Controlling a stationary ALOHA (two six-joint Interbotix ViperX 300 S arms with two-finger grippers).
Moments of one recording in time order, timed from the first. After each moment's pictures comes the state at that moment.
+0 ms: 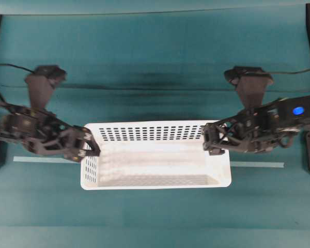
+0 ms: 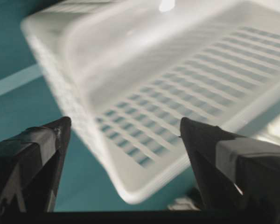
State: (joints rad) left arm -0.07 -0.46 0.79 0.03 0.49 -1.36; right arm 0.02 -0.25 0.68 0.00 0.77 1.46
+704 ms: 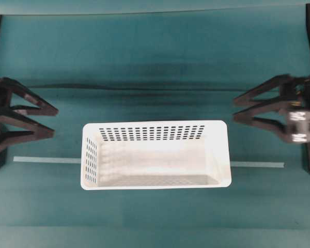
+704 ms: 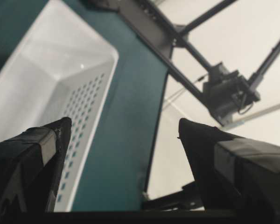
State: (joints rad) left arm -0.07 -0.89 0.79 0.03 0.33 -0.78; right arm 0.00 -0.80 0.82 -0.01 0.20 0.81
